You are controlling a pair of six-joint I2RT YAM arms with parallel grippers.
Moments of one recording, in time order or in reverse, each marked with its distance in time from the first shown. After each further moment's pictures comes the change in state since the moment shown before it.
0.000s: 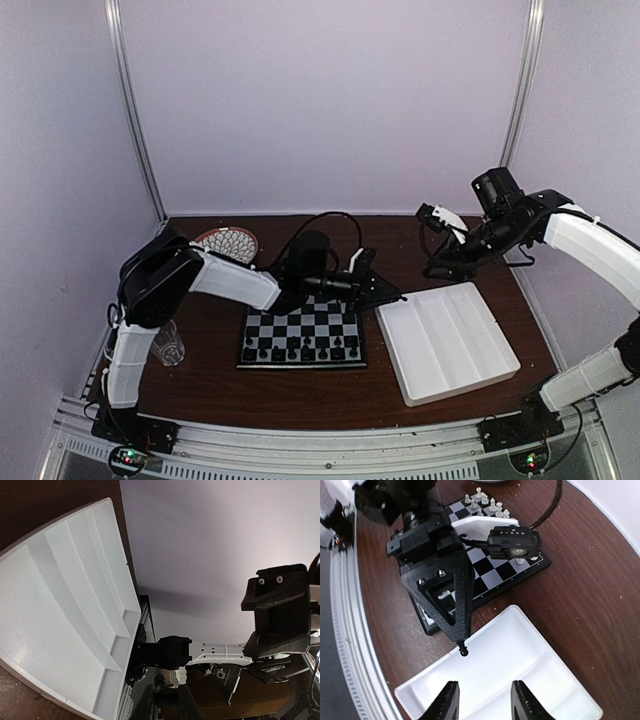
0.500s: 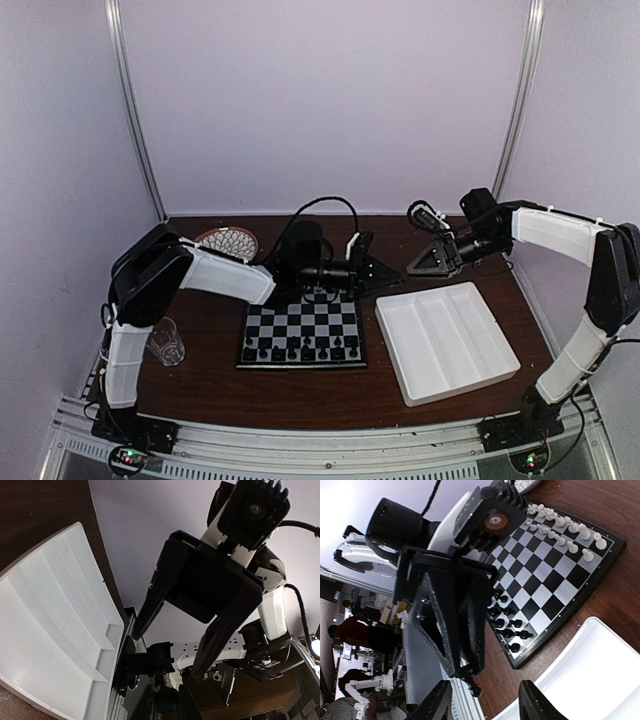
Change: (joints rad) left arm 0.011 -0.052 -0.007 0.066 -0.024 0.013; right arm -0.185 0.296 -0.013 0.090 -0.642 0.322
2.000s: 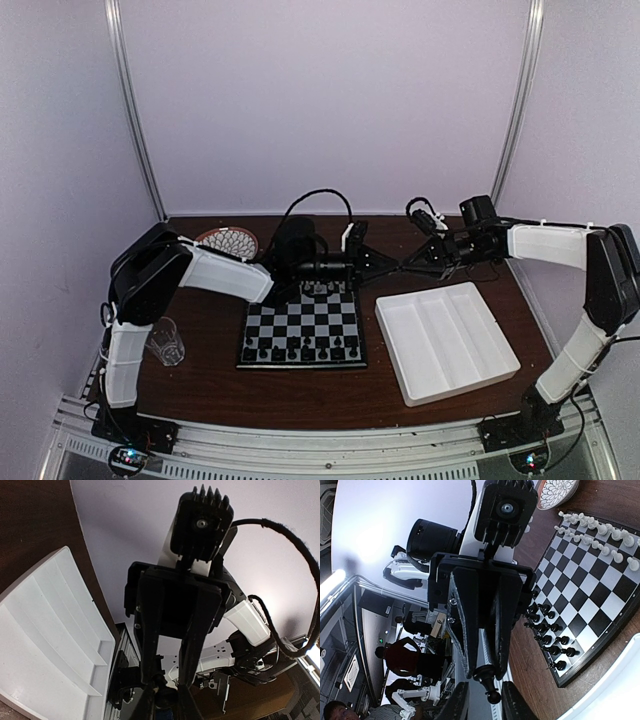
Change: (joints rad) left arm 0.020 0.000 -0.004 0.104 -0.045 -0.031; right arm -0.002 0.008 -0.161 0.473 -0.283 0.438
